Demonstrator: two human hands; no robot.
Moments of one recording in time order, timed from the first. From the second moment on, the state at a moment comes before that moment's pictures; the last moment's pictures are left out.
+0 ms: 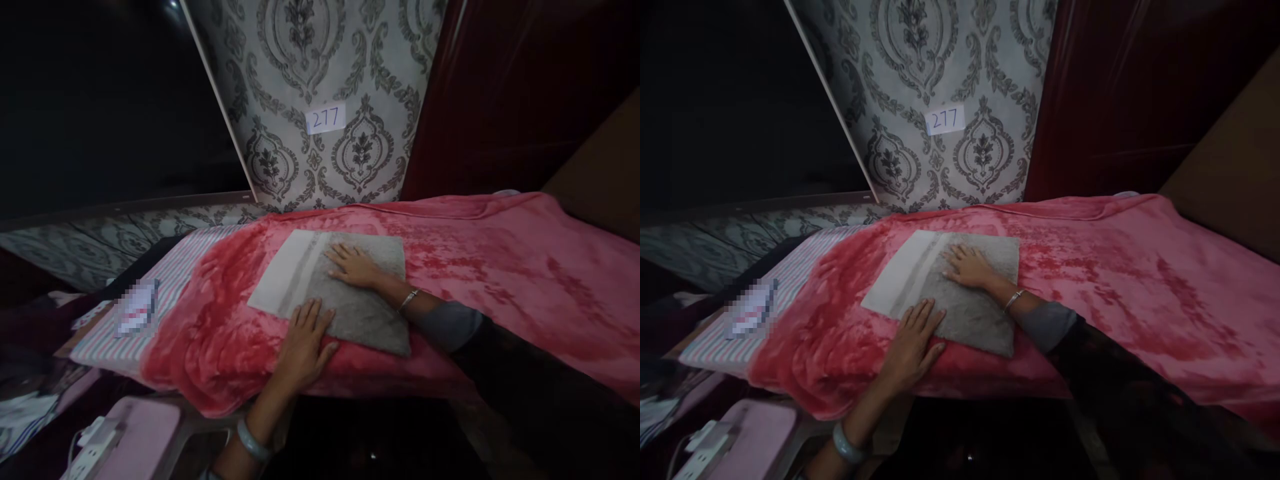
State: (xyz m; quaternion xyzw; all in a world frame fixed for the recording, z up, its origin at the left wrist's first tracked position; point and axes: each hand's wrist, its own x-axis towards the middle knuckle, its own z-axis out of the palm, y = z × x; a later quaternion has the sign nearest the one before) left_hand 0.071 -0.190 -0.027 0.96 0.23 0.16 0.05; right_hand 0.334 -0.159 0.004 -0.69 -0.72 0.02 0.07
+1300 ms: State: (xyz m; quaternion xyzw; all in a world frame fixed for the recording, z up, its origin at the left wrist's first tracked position) left_hand 0.194 -0.093 -0.004 0.95 0.27 0.11 -0.05; right_hand 0.316 -0.278 0.020 -0.55 -0.78 0.16 0.26
